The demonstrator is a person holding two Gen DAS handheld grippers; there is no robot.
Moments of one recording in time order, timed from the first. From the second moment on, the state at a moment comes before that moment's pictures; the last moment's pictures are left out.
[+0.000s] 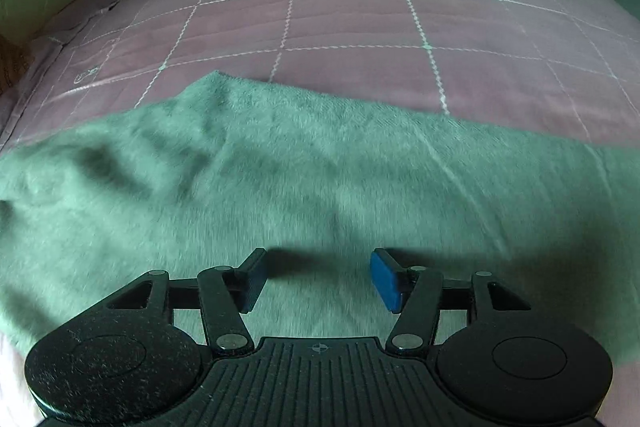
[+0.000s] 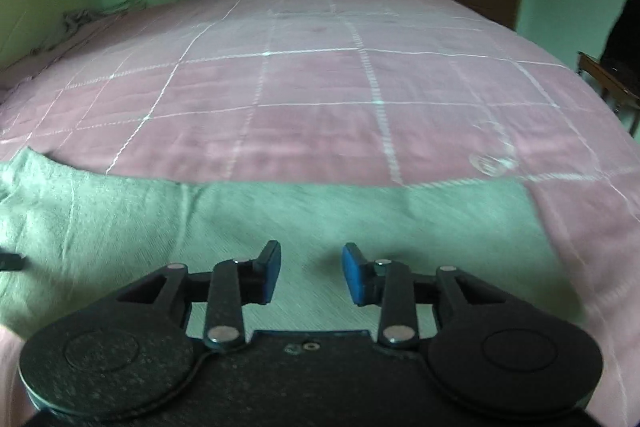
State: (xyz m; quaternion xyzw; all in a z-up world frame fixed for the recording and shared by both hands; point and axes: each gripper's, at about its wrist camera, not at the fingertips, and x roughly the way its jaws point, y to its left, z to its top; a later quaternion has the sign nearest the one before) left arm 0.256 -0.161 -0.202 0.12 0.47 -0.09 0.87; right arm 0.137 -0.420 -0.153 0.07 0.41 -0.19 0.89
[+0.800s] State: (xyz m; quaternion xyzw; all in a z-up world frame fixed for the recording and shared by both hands) left arm 0.184 -0.138 -0.213 0.09 0.46 -0.08 0.88; right arm 0.088 -0.432 -0.175 0.04 0.42 -0.24 0.87
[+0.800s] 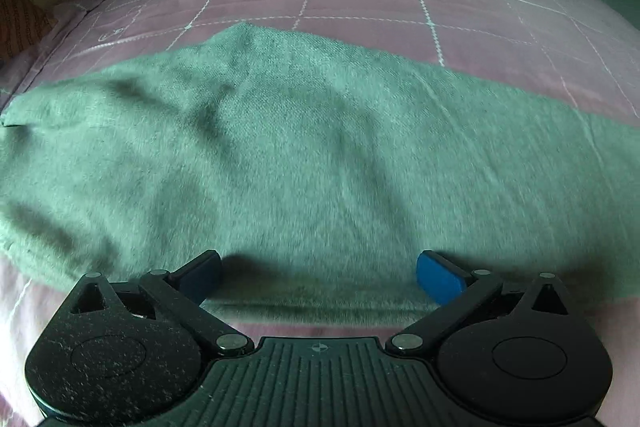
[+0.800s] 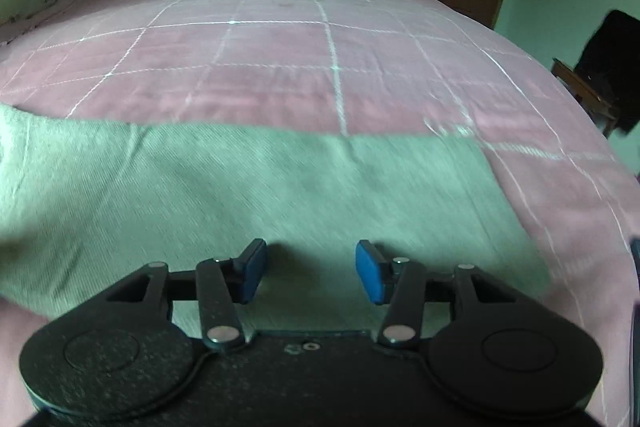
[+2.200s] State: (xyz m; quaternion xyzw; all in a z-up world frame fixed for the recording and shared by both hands) left arm 0.177 -0.130 -0.203 0.11 0.47 -0.08 0.87; right arm 0.052 -0.442 -0.159 0.05 0.43 -0.25 0.87
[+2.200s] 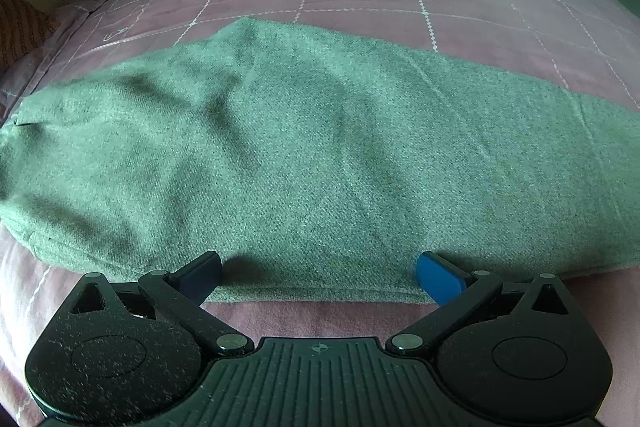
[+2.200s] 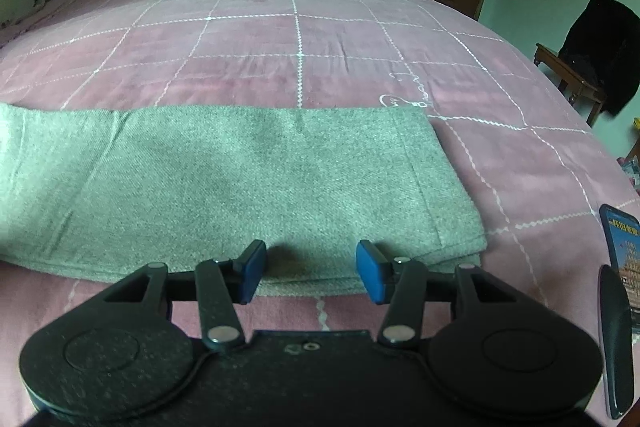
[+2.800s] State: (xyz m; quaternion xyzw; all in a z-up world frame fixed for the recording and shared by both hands) left arm 0.209 -0.082 -0.205 0.09 0.46 -0.05 0.88; right arm 0.141 -0.312 -0.148 0.04 0.42 -0.10 0.90
